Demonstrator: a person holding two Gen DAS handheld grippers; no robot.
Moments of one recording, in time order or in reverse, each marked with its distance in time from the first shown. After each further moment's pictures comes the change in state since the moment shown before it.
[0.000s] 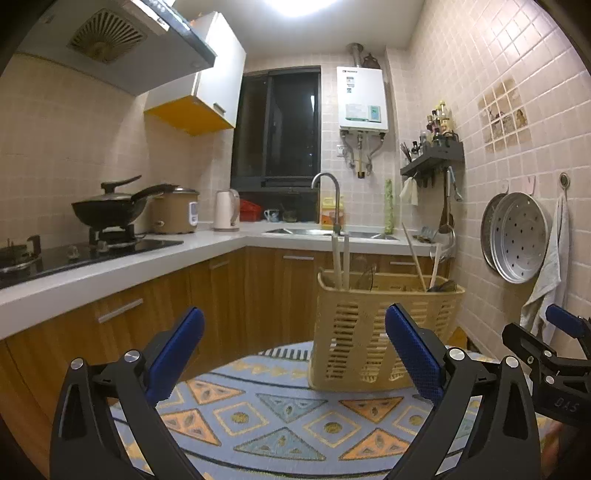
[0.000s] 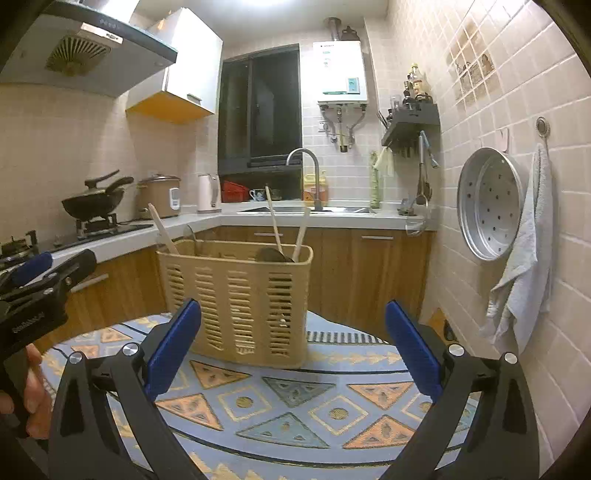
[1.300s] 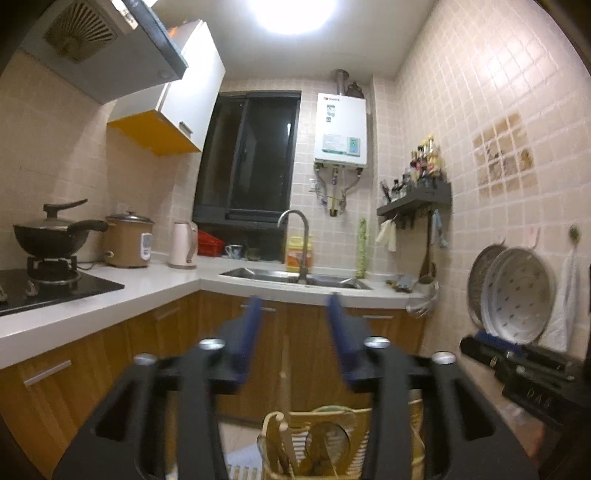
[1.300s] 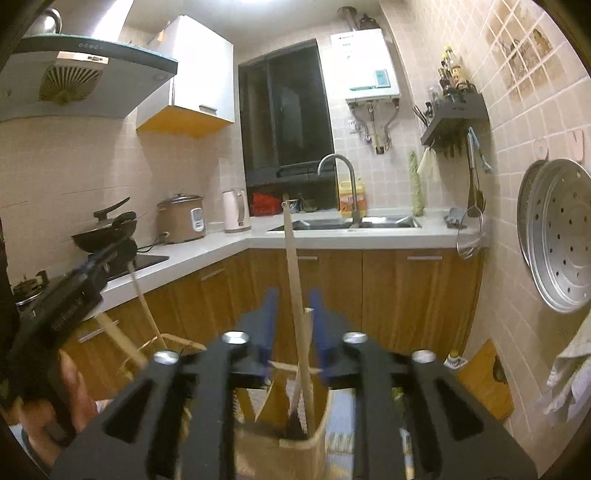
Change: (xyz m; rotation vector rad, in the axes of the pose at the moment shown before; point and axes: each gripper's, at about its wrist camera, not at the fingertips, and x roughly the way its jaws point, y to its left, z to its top) left arm 0.113 -0.026 0.092 -0.065 -0.135 -0.165; right arm 0.122 -0.033 0.101 0.063 0.009 0.216
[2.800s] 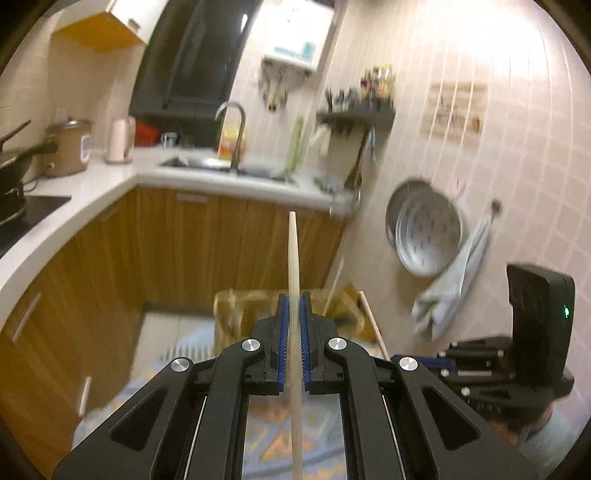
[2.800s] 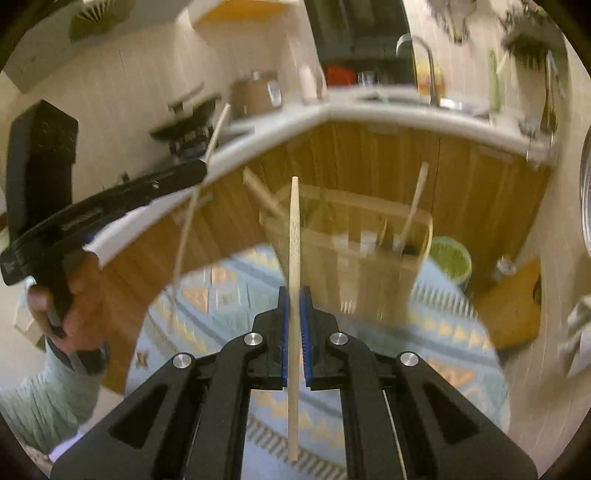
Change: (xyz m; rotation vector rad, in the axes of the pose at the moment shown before) left arm -0.037 0.015 0.035 -0.091 0.466 -0.294; right arm -0.053 0.061 0.023 -0.027 0.485 0.277
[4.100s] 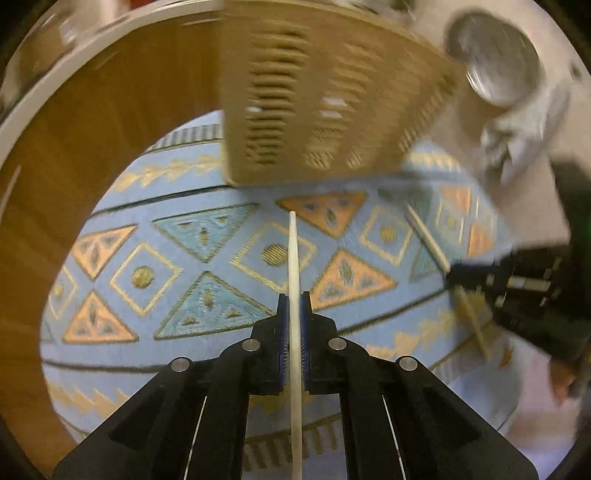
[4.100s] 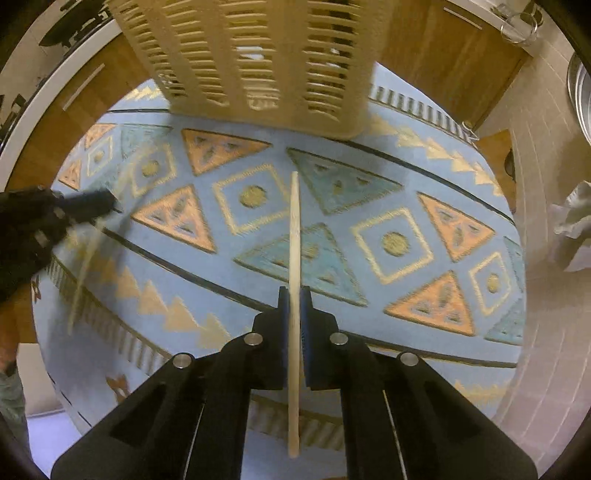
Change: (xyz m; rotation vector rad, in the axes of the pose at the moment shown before) left arm 0.093 0.043 -0.147 -0.037 0.703 0.152; right arm 0.118 -0.058 -0.129 0.127 0.645 -0.256
